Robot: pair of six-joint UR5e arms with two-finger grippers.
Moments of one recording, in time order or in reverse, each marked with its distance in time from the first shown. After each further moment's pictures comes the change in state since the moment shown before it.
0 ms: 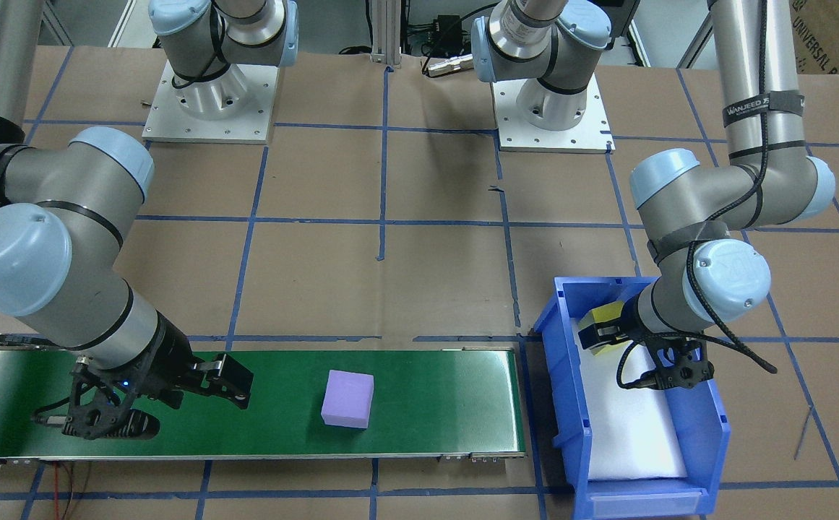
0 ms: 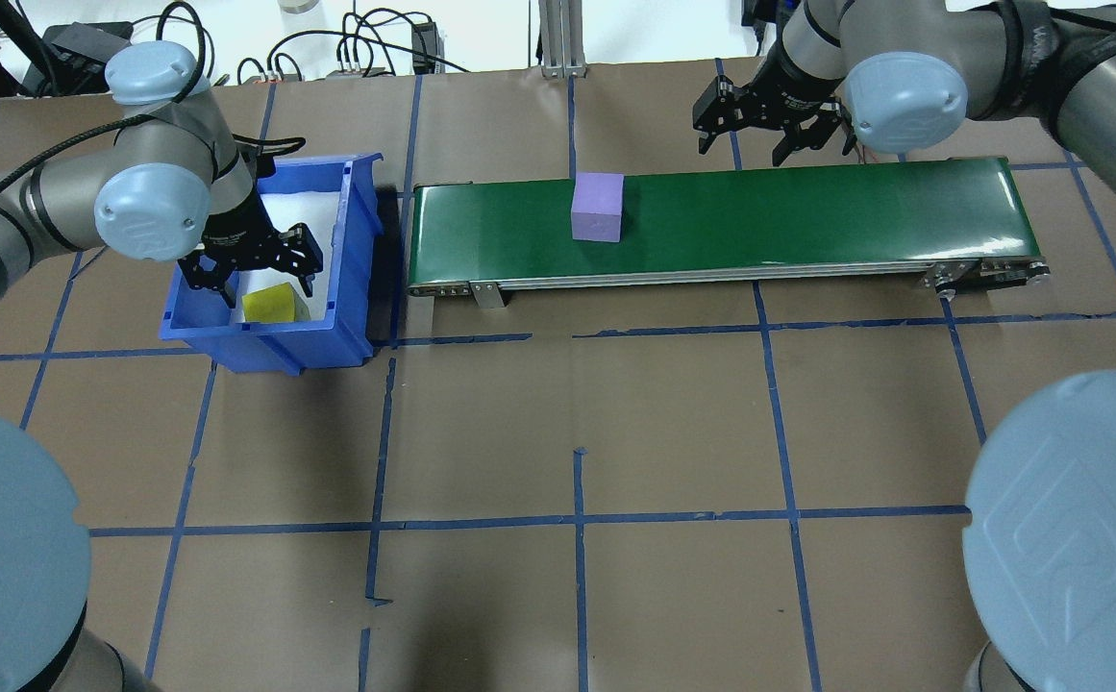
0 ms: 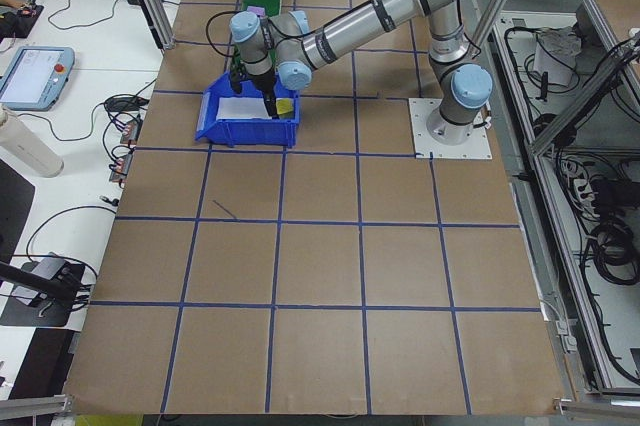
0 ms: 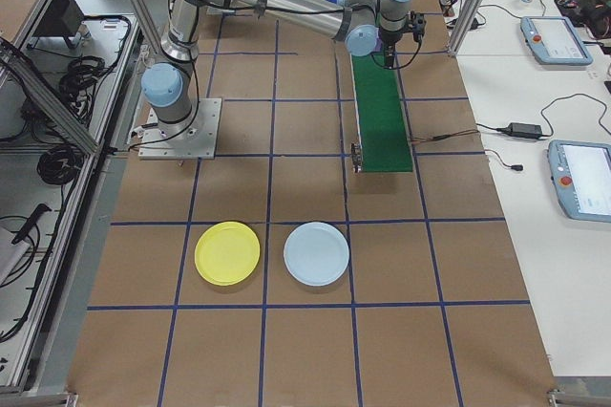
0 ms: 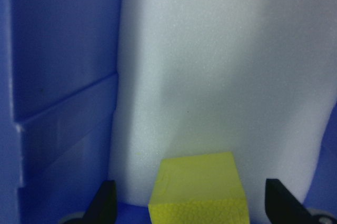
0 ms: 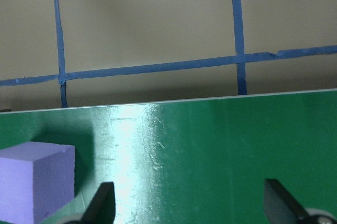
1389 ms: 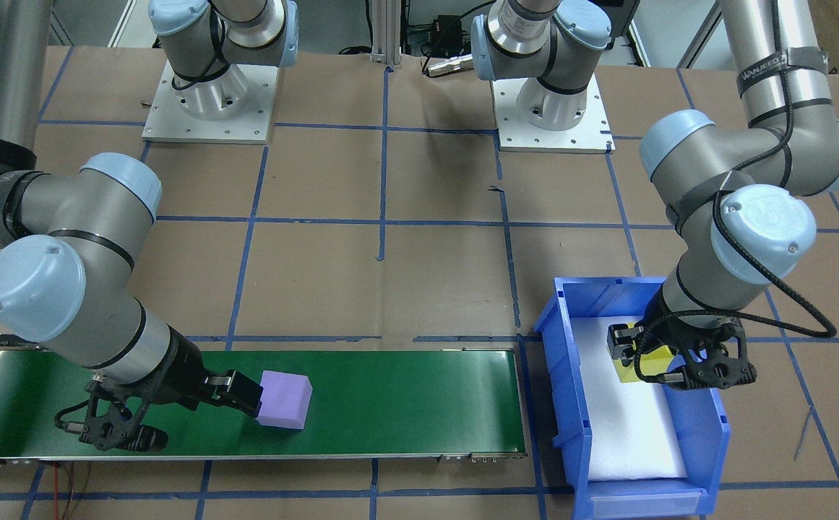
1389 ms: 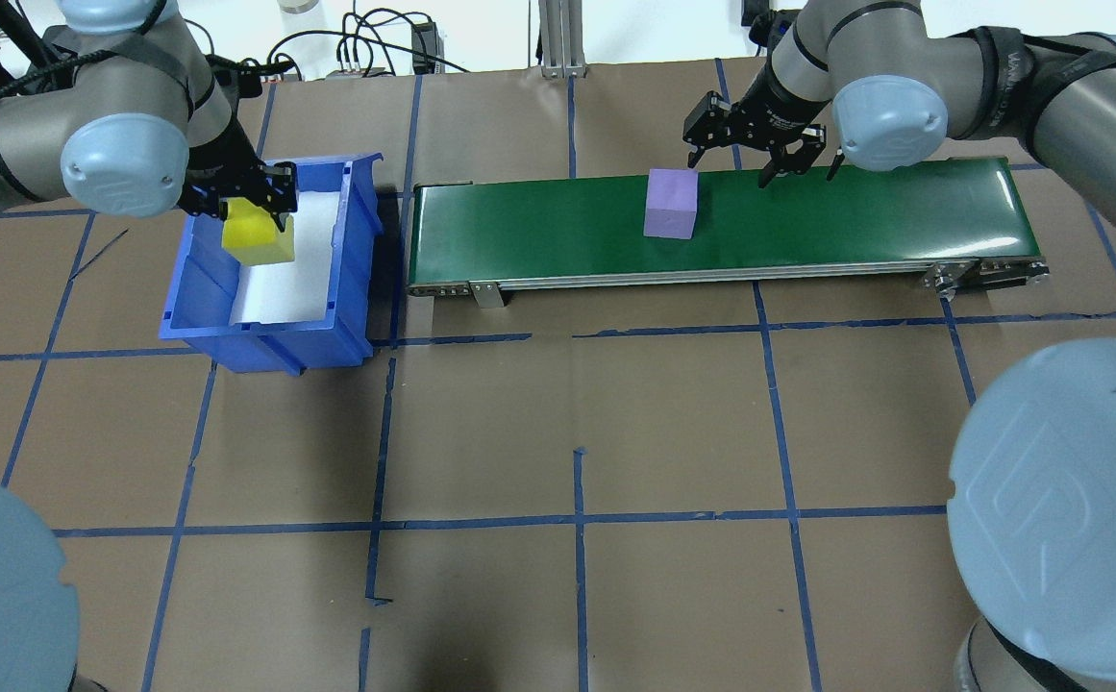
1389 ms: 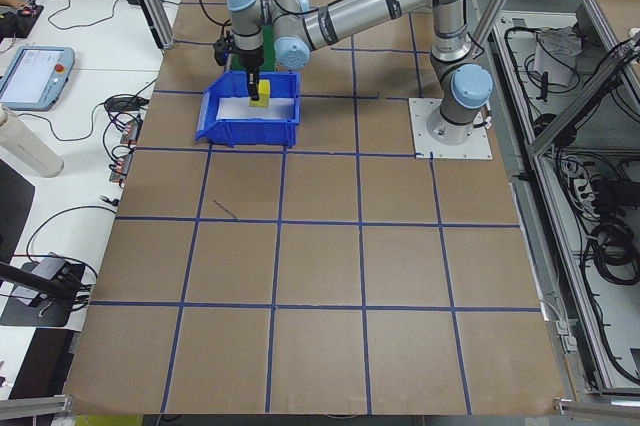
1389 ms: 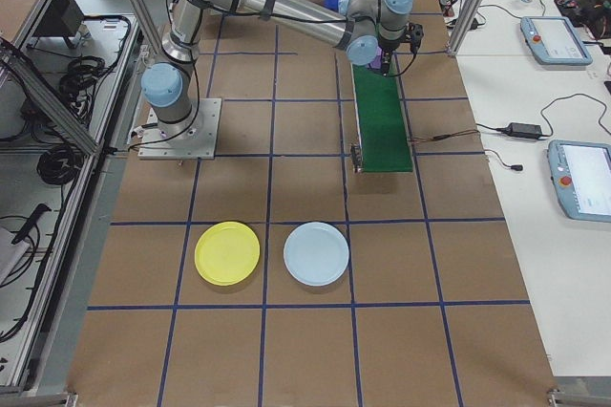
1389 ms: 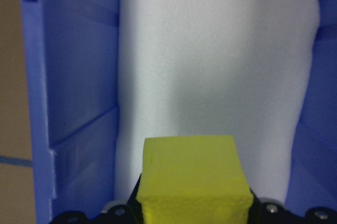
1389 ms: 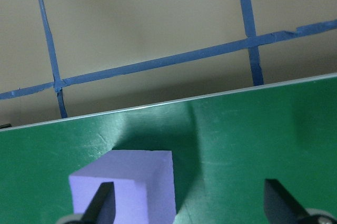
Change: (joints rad) left arm -0.059 0.070 0.127 0.054 0.001 0.129; right arm -0.001 0.034 0.016 -0.022 0.034 0.094
